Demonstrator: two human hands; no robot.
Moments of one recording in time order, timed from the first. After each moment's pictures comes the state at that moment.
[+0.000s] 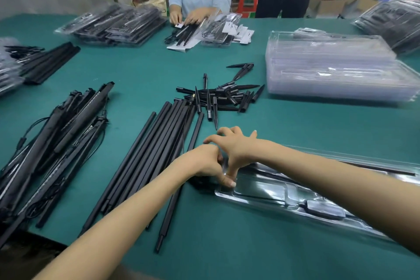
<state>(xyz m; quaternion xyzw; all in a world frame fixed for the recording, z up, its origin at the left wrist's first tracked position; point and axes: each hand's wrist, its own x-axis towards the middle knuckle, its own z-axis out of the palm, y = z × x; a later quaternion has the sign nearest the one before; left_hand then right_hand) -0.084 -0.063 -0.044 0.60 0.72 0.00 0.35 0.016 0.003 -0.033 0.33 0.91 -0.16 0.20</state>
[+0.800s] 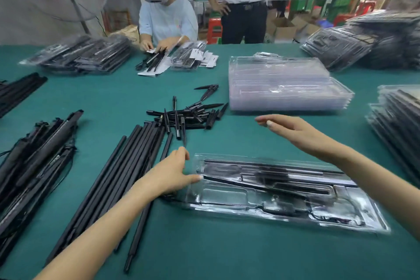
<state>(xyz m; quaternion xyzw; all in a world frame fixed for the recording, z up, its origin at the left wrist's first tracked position) -0.072 -0.079 -0.022 0.62 0.75 0.04 0.22 0.204 0.037 0.020 0.37 0.80 -0.41 -0.22</state>
